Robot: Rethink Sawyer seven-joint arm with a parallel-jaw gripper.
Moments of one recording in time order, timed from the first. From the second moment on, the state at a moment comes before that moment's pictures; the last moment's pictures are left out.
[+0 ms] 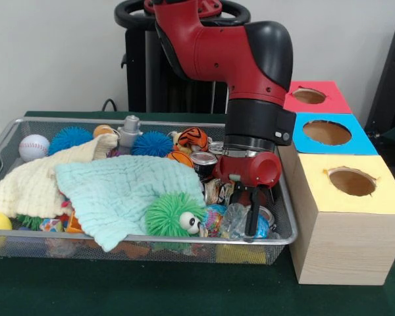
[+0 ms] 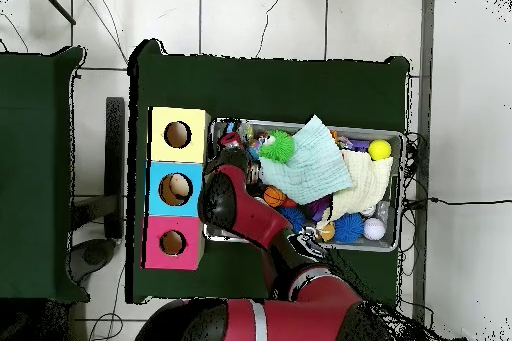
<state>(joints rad) -0.23 -0.41 0.17 1.89 0.35 -0.61 2.37</state>
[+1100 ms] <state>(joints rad) -0.13 -0.49 0.09 1.90 0.40 -0.53 2.37</state>
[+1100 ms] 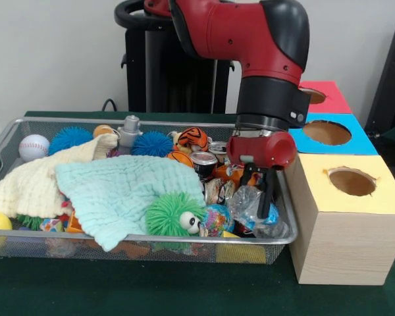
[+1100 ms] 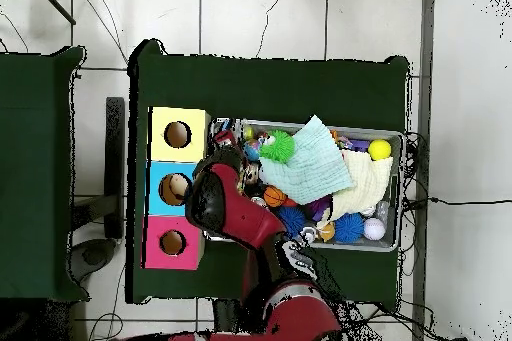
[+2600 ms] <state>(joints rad) 0.13 -0.56 -0.12 1.91 0.47 -0.42 2.37</state>
